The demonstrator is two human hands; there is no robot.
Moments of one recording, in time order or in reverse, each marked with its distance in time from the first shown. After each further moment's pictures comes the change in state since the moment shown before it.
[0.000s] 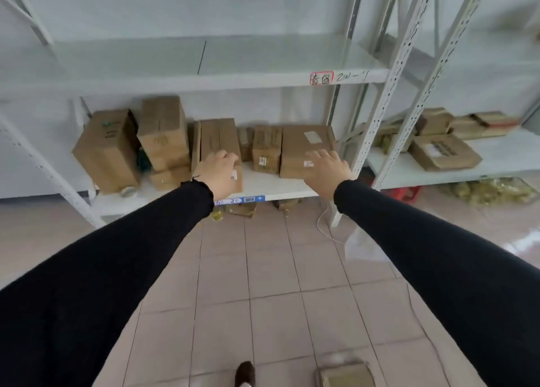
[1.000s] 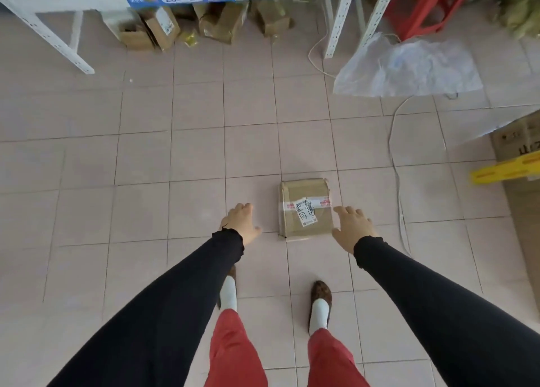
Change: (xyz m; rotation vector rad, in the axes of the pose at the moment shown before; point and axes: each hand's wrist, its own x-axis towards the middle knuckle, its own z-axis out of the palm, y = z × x) left_hand -0.424 0.234 0.449 -0.267 -0.744 -0.363; right_hand -0.515 0.258 0.323 0.053 -0.692 0.236
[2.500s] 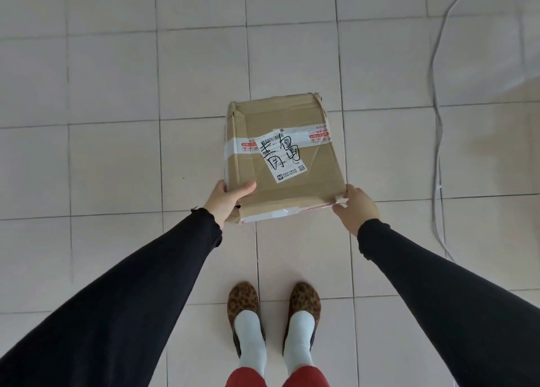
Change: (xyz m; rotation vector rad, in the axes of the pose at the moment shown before) left_hand 0.286 -0.001 0.265 -1.158 -0.033 -0.293; right_hand 0.260 0.168 0.262 0.334 -0.008 0.151
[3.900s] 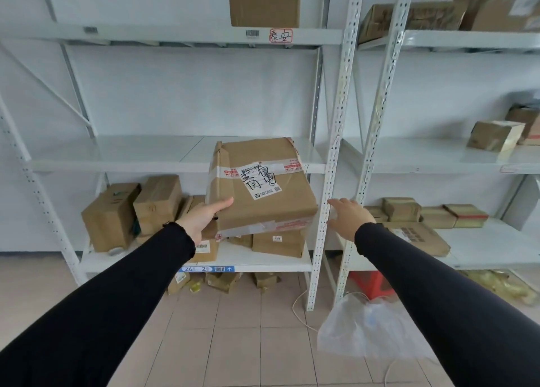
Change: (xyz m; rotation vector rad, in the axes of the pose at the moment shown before) left_hand -0.596 0.726 -0.199 -0.098 -0.033 0.875; right_hand -0.329 -0.489 -0.775 -0.375 0.757 -0.560
